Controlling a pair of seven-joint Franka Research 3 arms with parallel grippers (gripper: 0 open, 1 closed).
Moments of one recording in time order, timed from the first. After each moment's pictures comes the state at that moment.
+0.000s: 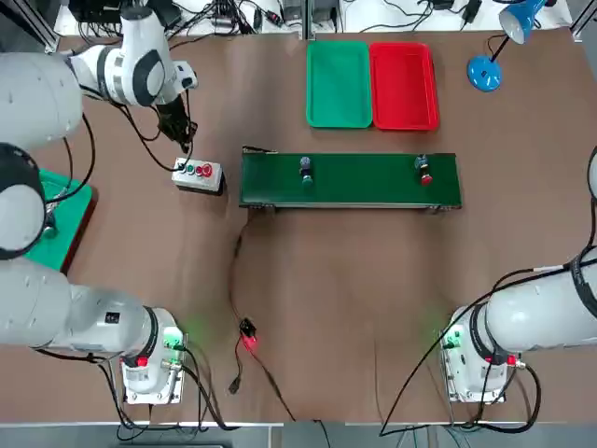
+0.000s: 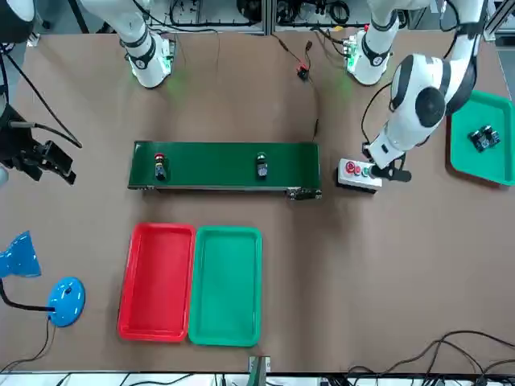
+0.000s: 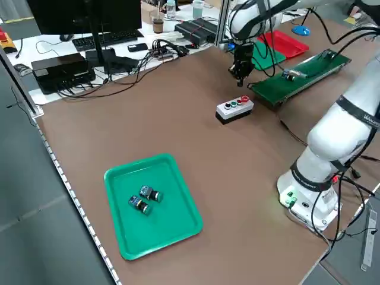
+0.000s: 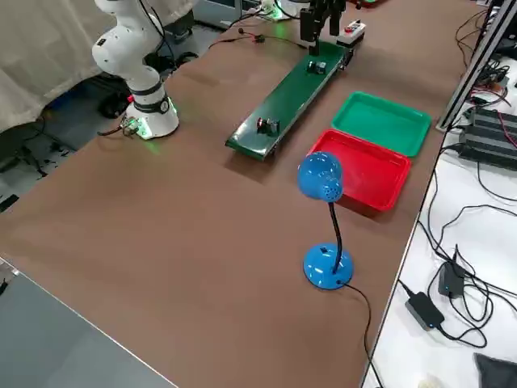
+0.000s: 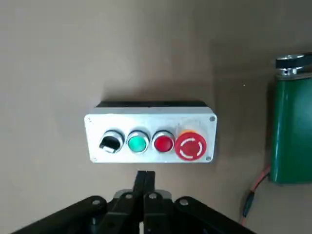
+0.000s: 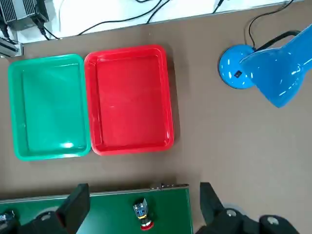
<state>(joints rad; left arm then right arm) -0.07 0.02 -0.17 -2.31 -0.03 2.15 -0.06 0.06 0.09 -0.01 -1.48 0.04 1.71 0.17</state>
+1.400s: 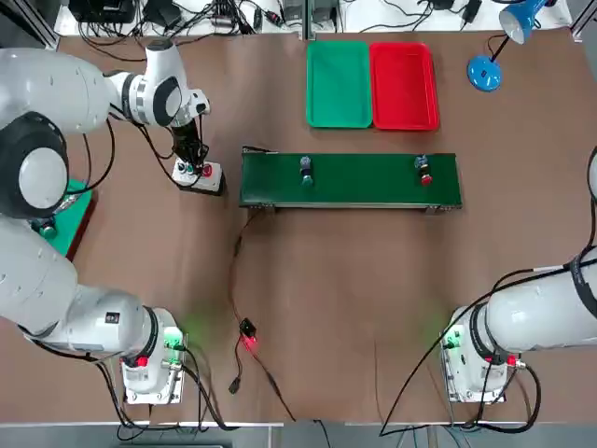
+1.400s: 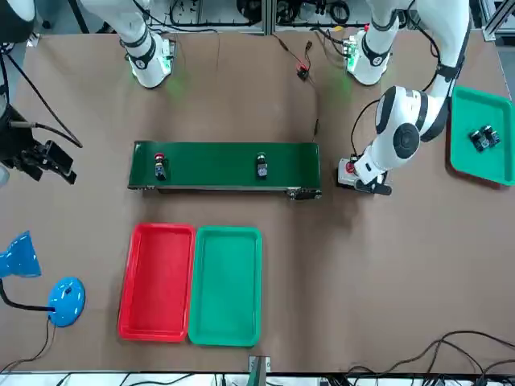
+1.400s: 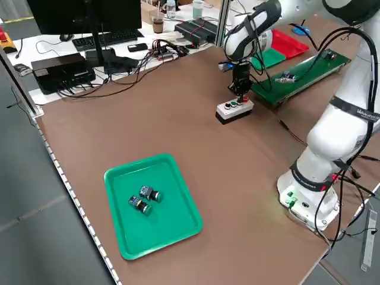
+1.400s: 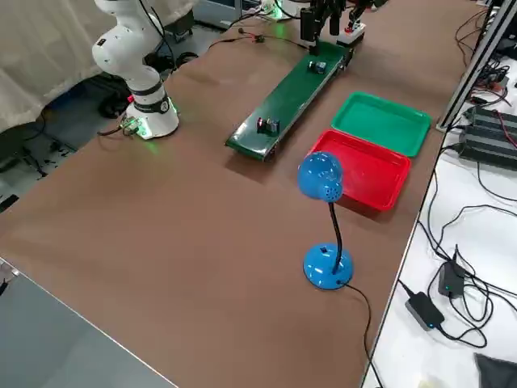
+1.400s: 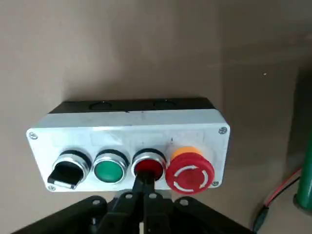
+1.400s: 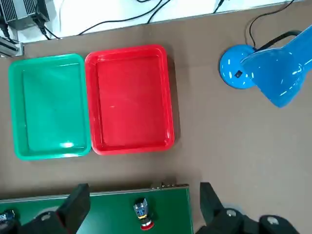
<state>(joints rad) -0.08 0.18 -0.18 -2.31 -0.03 2.22 -0.06 0.06 0.09 -0.01 -1.48 0.04 1.71 0.17</state>
